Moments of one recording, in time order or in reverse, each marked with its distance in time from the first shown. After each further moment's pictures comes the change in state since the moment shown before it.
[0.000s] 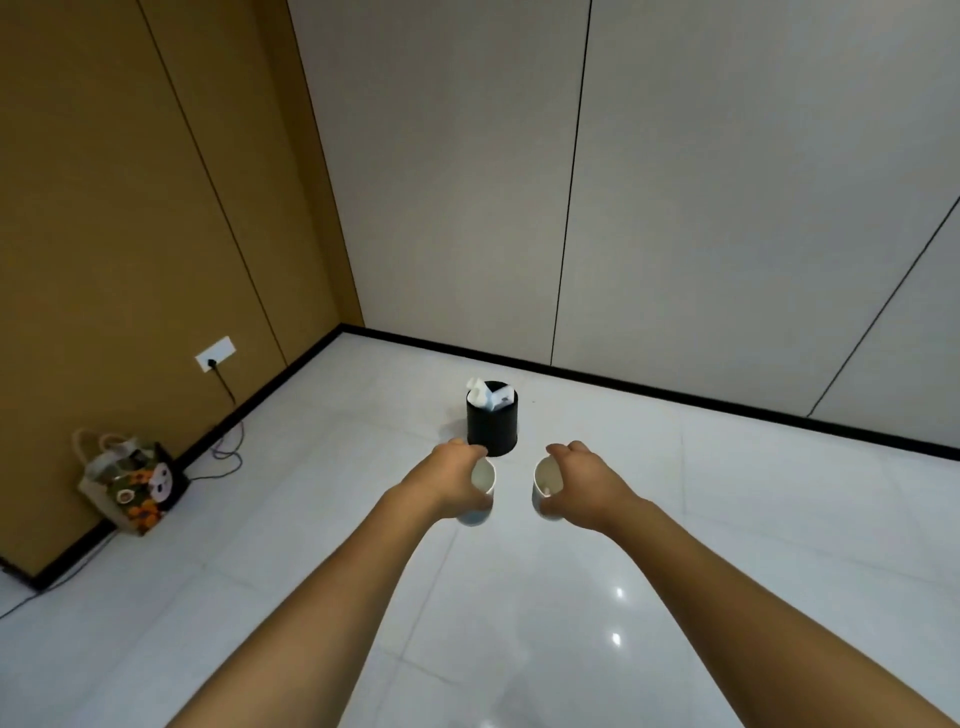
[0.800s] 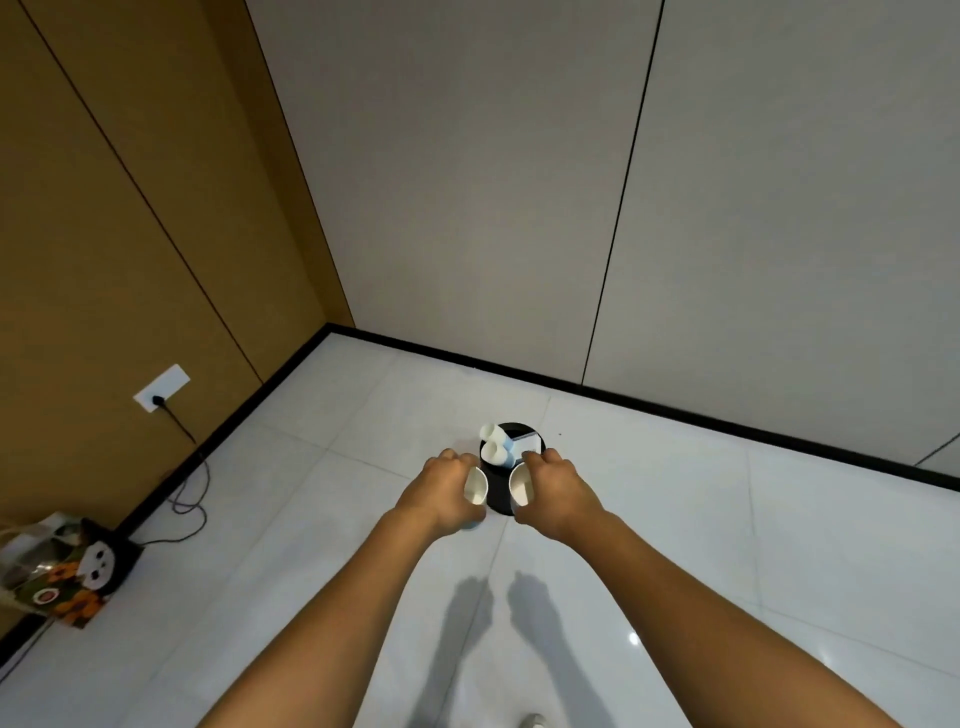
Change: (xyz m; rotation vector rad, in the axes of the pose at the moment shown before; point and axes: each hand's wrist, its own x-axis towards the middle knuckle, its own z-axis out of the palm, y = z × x) left_hand 0.444 -0.117 -0.092 -0.048 -0.045 -0.106; right_hand 0.485 -0.021 -0.031 0.011 -0.085 -0.002
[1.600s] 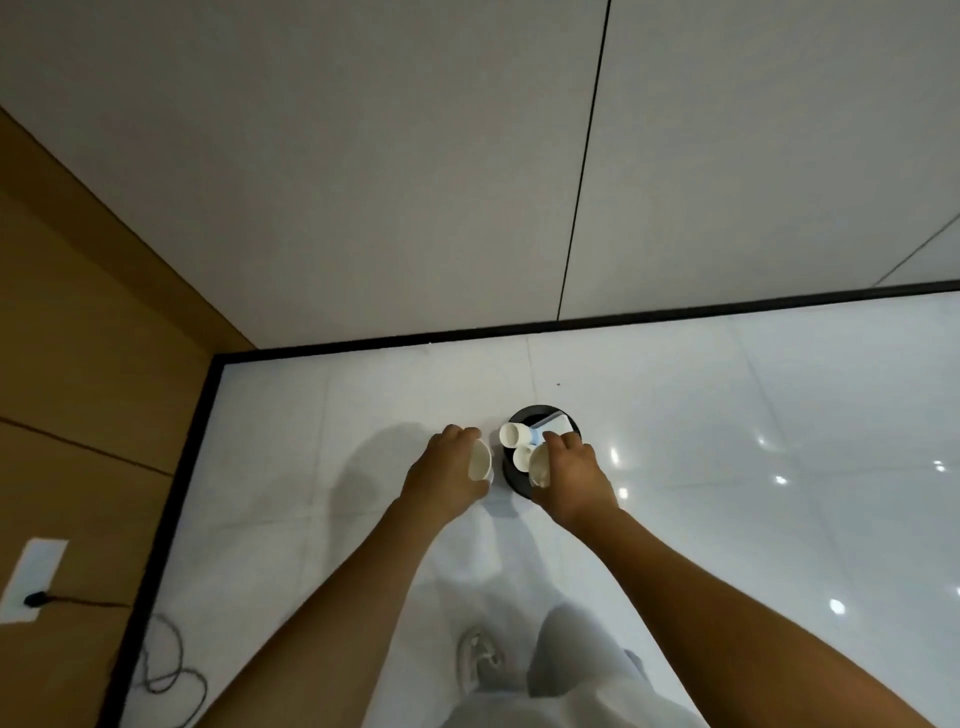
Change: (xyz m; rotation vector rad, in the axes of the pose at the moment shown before) left_hand 0.357 -0.176 -0.117 0.159 -0.190 0.332; right_hand 0.329 -0.109 0.044 0.230 0.105 0.482
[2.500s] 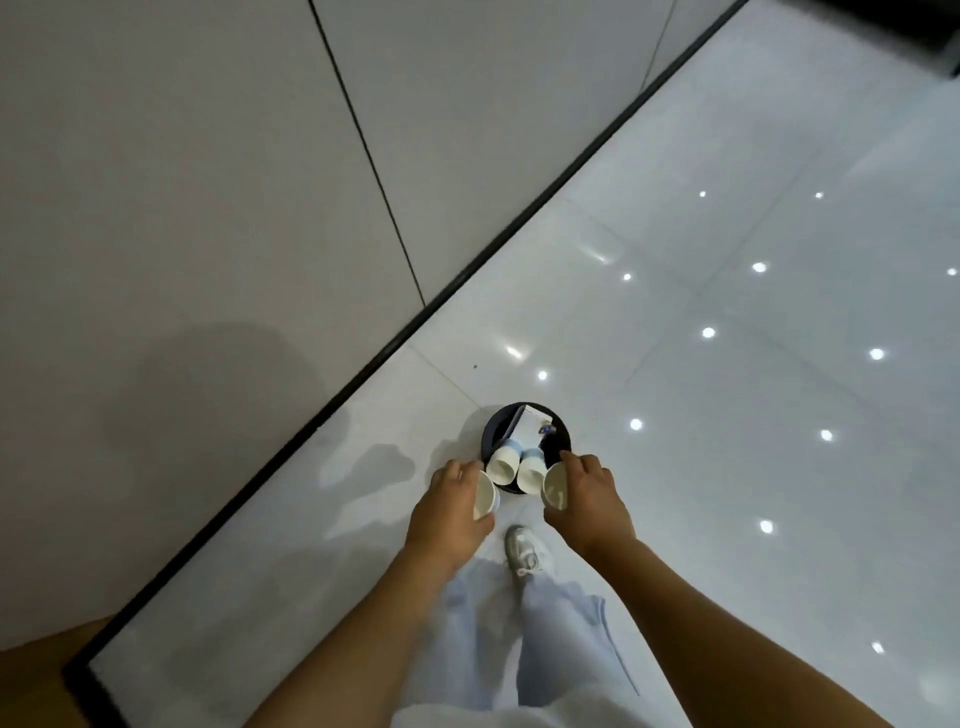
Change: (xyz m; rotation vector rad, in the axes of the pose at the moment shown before) left_hand 0.301 -0.075 -0.014 0.279 -0.446 0.556; right_hand 0.196 -0.054 0.037 0.421 0.168 0.731
